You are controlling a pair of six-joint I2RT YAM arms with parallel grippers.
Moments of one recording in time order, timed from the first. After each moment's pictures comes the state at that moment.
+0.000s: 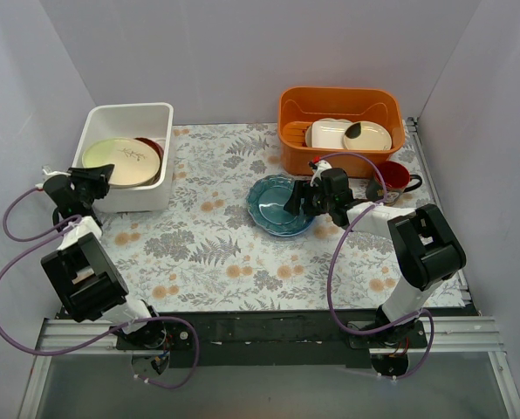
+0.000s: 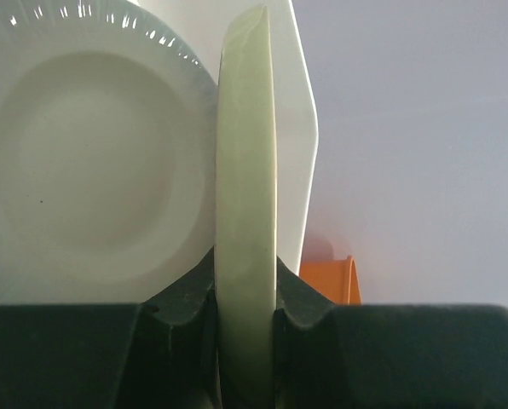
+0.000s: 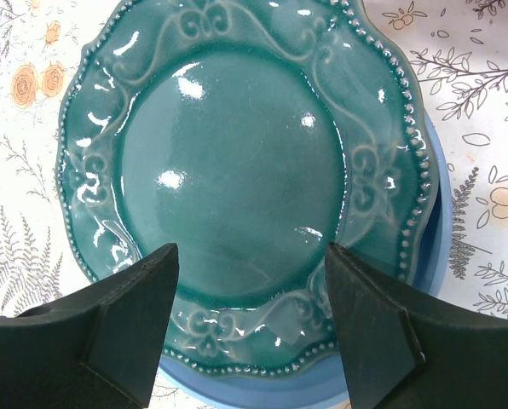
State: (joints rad) left arm 0.57 1.49 0.80 0.48 0.51 -1.12; right arm 0.45 1.69 0.84 0.24 -0.26 0.39
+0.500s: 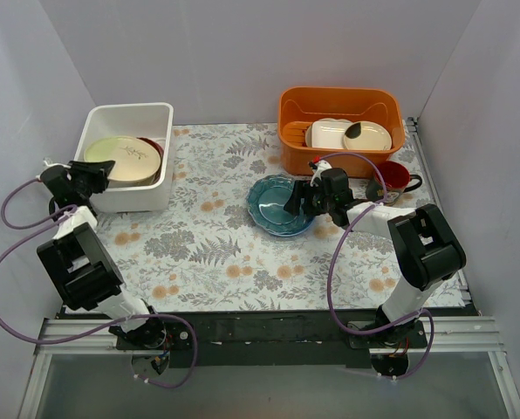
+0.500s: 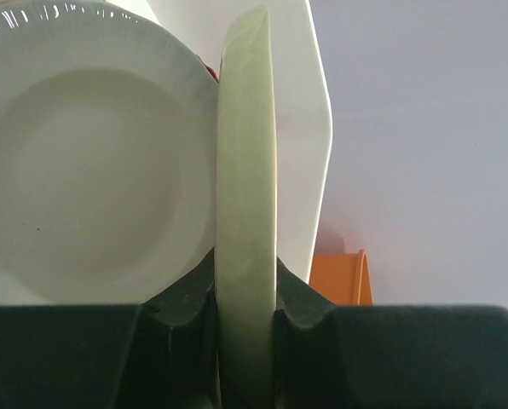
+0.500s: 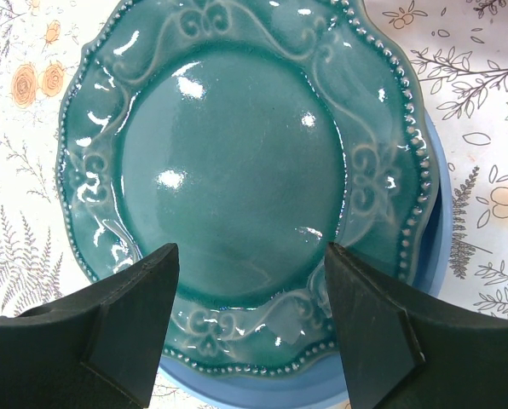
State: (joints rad) left arm 0.57 1.57 0.91 0.39 0.54 -1.08; right arm 0.45 1.69 0.84 0.24 -0.26 0.39
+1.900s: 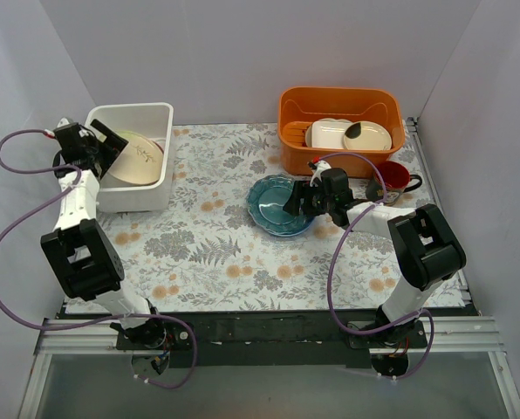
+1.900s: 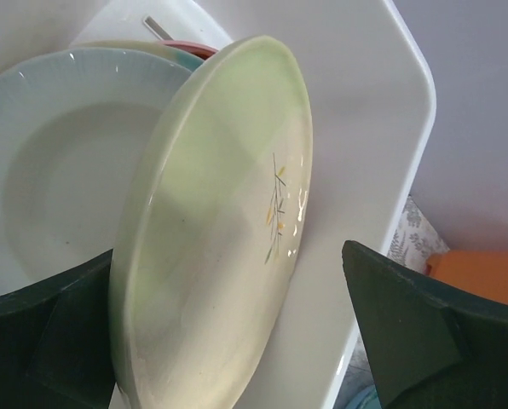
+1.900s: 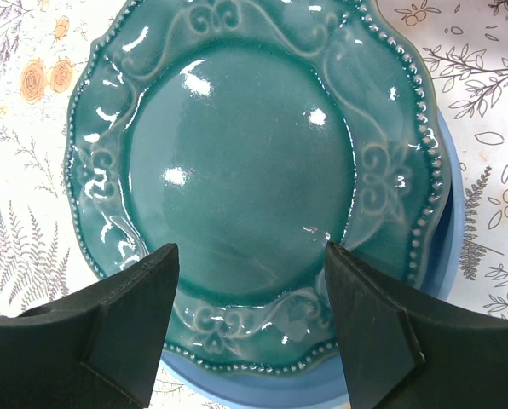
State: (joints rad) left arm 0.37 1.62 1.32 -0.23 0.20 -0.64; right arm 0.45 1.69 0.84 0.24 -0.28 0.40
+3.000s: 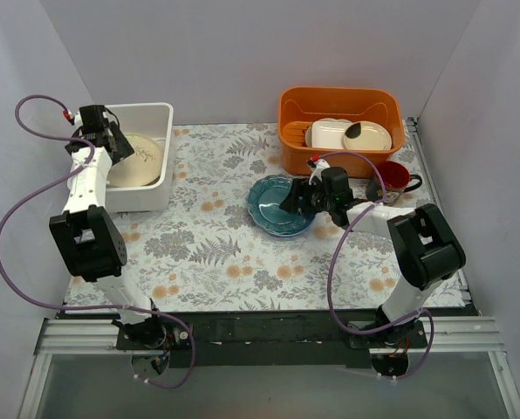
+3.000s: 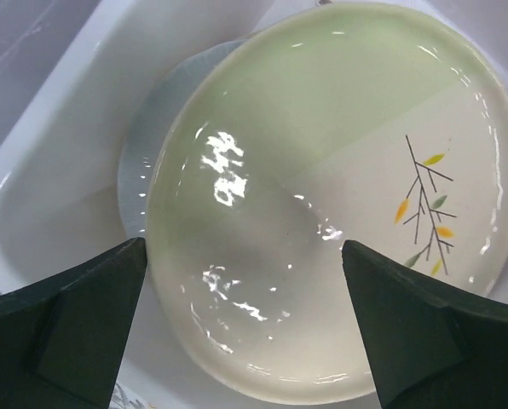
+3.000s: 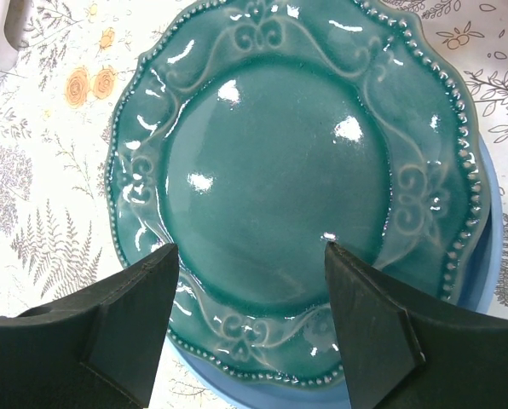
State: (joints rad) left arm 0.22 1.77 1.63 -0.66 -0.32 -0.34; right arm 0.45 1.70 0.84 0.29 -0.34 0.42
